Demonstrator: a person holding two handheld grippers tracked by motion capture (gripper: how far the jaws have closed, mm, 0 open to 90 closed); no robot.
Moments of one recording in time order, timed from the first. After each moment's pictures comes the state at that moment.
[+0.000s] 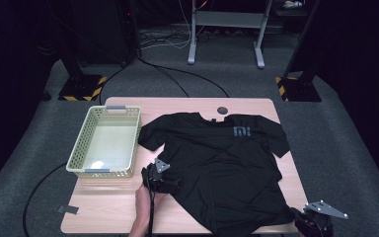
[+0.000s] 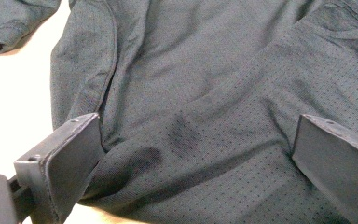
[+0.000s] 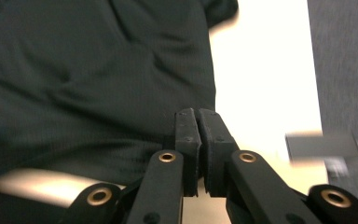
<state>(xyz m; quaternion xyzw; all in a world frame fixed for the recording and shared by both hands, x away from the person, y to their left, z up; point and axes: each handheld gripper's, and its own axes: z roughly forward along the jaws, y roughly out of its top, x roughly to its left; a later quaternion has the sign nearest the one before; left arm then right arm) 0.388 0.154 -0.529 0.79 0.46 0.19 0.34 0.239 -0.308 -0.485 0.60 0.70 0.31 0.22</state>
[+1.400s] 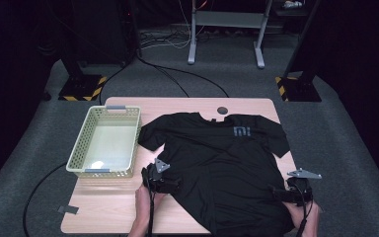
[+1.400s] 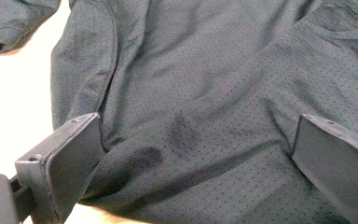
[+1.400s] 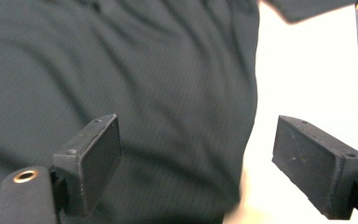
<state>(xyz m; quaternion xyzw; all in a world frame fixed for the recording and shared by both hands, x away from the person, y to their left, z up) 0.388 0.155 -0.529 0.79 0.46 0.19 0.34 0.349 -0.301 -0.502 0.57 0.73 0.31 0.21</state>
